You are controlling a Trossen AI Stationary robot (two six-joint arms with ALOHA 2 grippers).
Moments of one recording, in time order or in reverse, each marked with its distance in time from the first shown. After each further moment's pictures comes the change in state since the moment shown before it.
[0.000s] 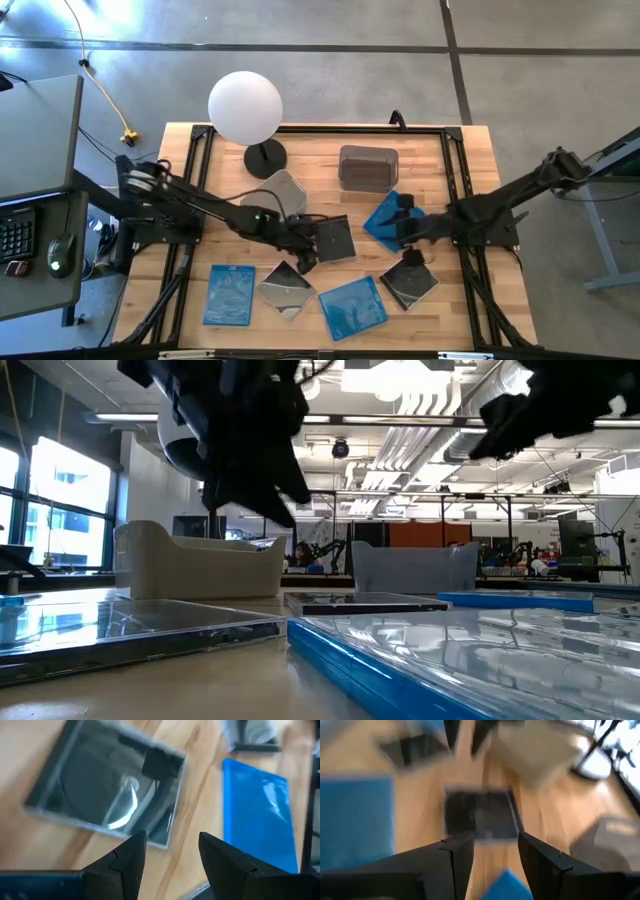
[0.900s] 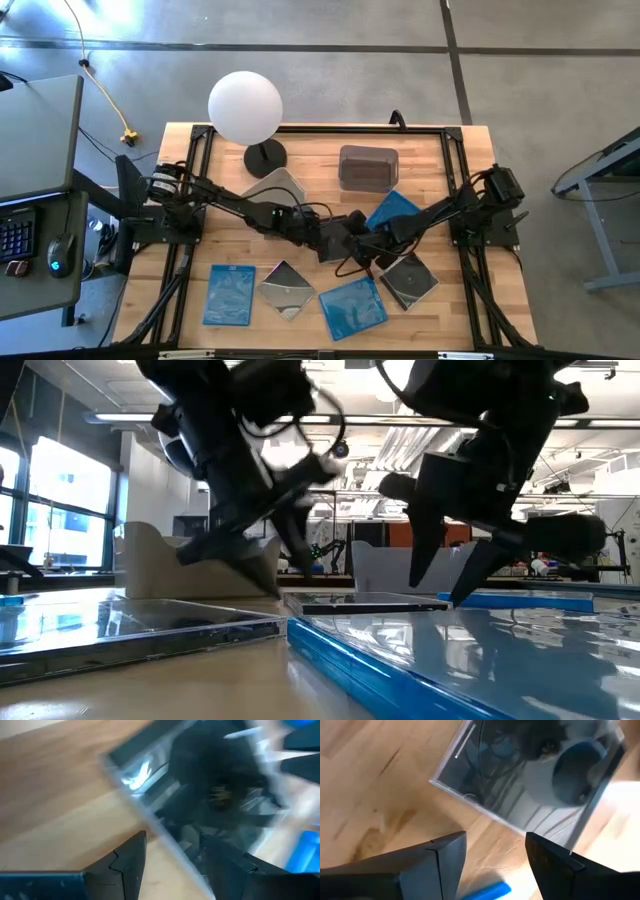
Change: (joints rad) left arm 0.111 0.147 0.005 -0.025 0.012 -0.490; right arm -0.123 0.720 0.348 -0.150 -0.028 -0.630
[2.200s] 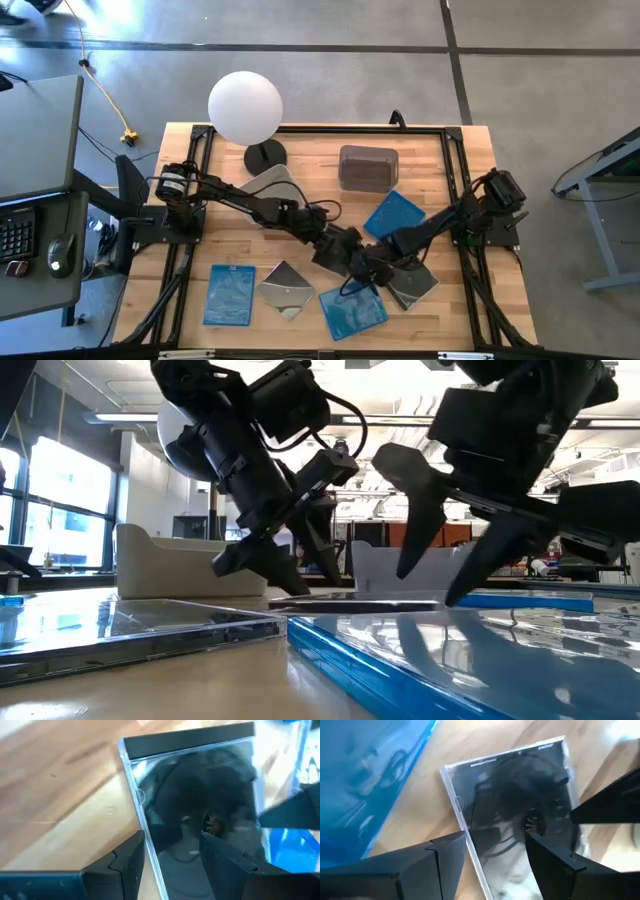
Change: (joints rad) left arm 0.027 0.061 0.035 0.134 0.170 0.222; right arm 0.105 0.005 -0.001 0.197 -0.091 0.040
